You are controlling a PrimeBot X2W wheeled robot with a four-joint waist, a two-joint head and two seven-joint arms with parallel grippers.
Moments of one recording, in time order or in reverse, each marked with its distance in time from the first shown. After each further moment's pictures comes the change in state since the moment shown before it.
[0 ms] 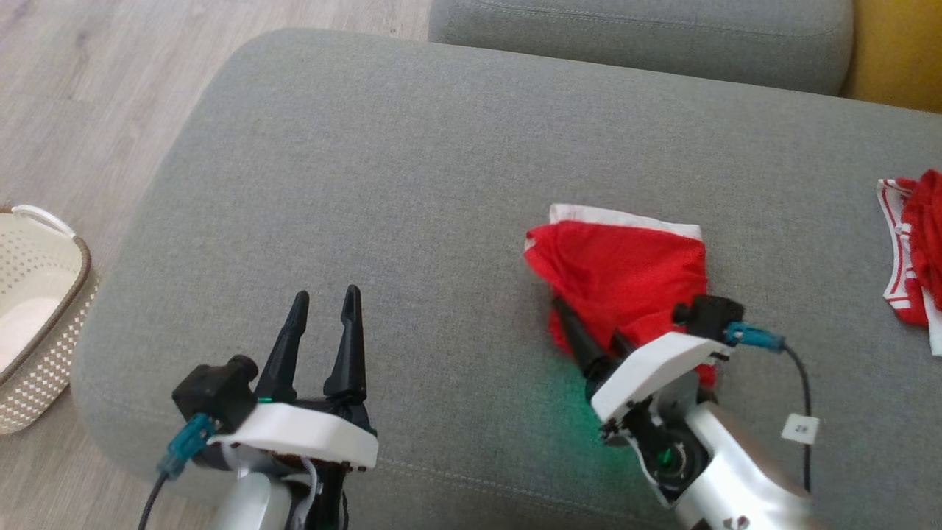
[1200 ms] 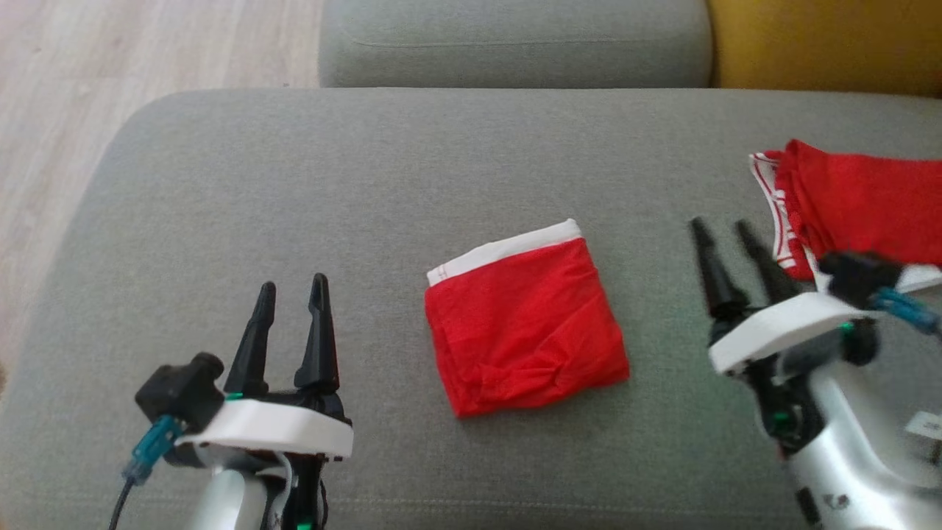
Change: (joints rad) left arm 0.013 0.000 0.065 -0.042 0.003 -0.001 0.000; right arm 0.025 -0.152 -0.221 -0.154 -0.325 0.000 -0.100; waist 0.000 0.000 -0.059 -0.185
